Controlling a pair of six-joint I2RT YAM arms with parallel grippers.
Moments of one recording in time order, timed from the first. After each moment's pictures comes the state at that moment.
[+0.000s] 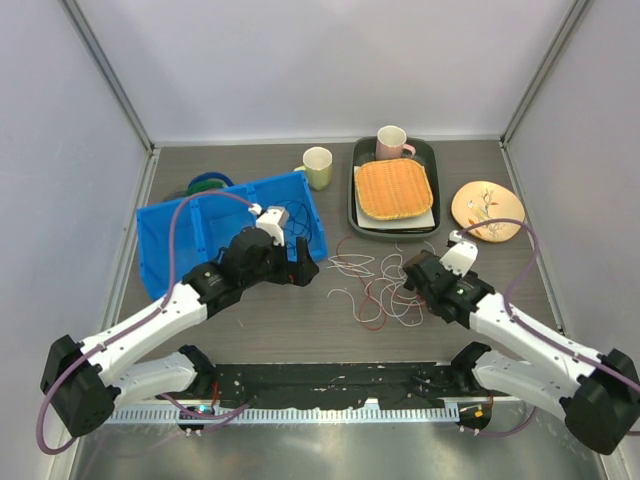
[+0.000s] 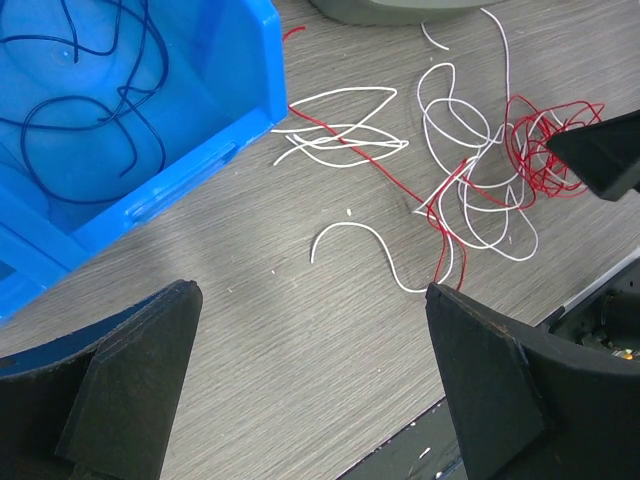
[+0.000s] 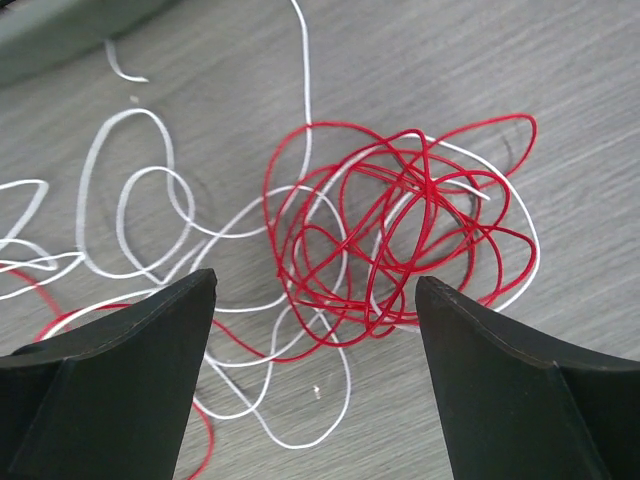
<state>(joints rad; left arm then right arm) -0.76 1.05 0.76 -0.27 -0.04 -0.53 0.67 0.88 0.57 -0.72 0.67 0.99</state>
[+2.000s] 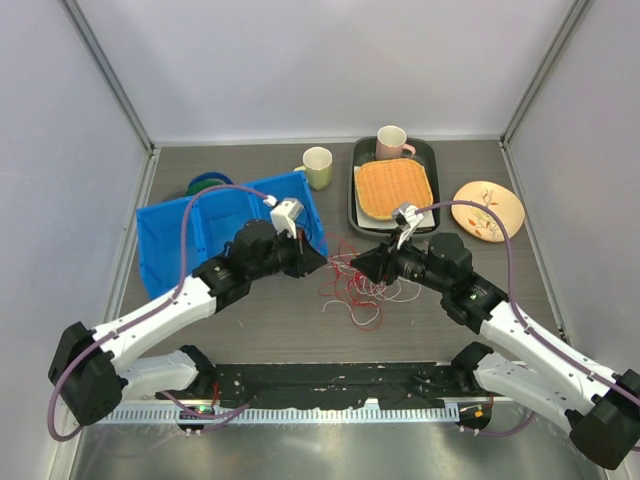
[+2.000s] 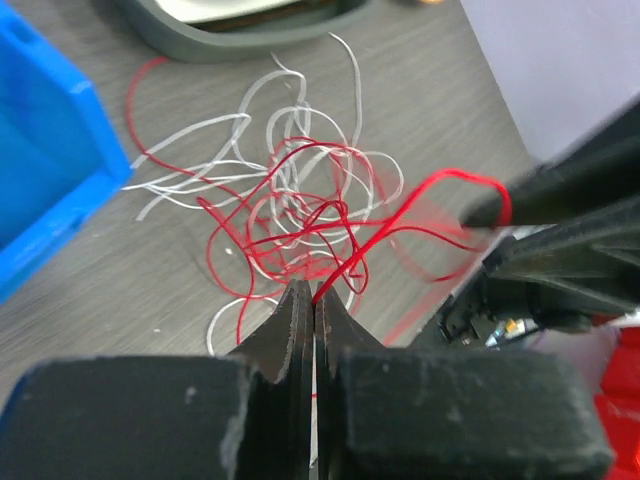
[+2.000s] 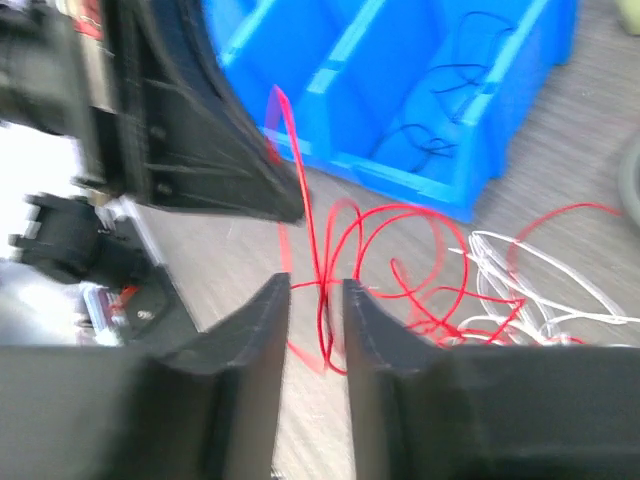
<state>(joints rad) -0.76 1.15 0.77 -0.04 0.21 -0.58 0.65 0.82 0.60 0.05 -0.36 0.38</state>
